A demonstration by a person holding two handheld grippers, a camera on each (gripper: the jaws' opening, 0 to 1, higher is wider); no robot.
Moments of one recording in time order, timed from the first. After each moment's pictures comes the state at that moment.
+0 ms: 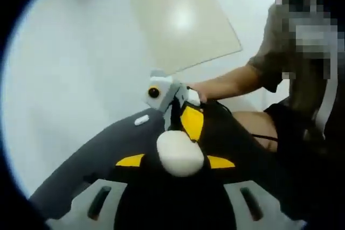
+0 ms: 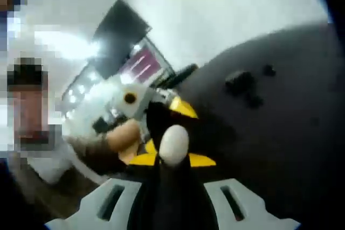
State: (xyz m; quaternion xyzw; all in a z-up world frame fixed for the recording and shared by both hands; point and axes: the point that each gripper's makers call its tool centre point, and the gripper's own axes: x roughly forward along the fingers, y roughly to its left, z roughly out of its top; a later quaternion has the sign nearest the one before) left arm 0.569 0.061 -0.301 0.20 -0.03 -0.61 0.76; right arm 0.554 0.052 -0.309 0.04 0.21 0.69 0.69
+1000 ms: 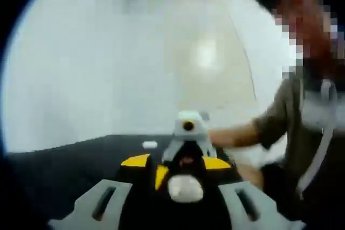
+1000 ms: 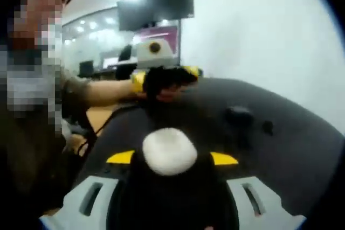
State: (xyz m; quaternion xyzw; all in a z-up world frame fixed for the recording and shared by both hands) left arm 0.588 0.099 -0.221 -0.06 -0.06 -0.60 0.80; right arm 0.570 0.063 -0.316 -0.12 0.12 0.68 0.72
